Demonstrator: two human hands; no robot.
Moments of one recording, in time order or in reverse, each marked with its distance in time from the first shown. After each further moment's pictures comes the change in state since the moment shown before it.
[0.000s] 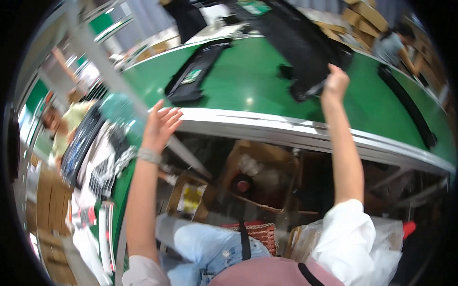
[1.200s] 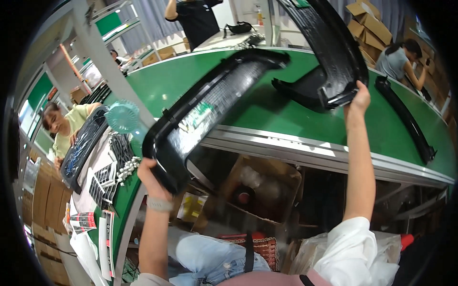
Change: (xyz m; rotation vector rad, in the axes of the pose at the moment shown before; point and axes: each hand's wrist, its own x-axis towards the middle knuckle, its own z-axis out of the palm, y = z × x) left_hand -0.086 -0.021 -0.026 -0.317 0.195 0.160; right_hand 0.045 -0.022 -0.017 0.342 0.001 0.214
